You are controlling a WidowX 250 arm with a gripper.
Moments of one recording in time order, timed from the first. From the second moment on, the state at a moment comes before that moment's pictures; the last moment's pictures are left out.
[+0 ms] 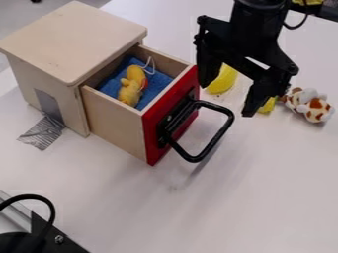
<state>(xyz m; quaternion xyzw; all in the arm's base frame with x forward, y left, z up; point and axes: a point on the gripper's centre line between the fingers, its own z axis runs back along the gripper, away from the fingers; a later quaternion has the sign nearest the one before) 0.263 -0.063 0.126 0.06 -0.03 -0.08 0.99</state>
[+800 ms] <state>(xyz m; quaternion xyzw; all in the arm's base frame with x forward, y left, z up) 0.278 0.050 0.142 0.04 -0.02 0.03 1.00</state>
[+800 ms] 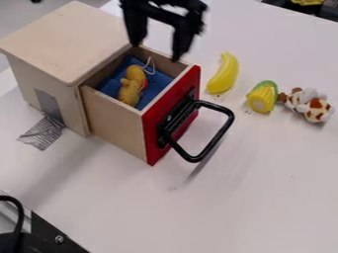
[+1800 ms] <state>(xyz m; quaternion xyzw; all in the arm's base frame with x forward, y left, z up) 0.272 0.080 0.087 0.04 0.01 0.01 1.00</state>
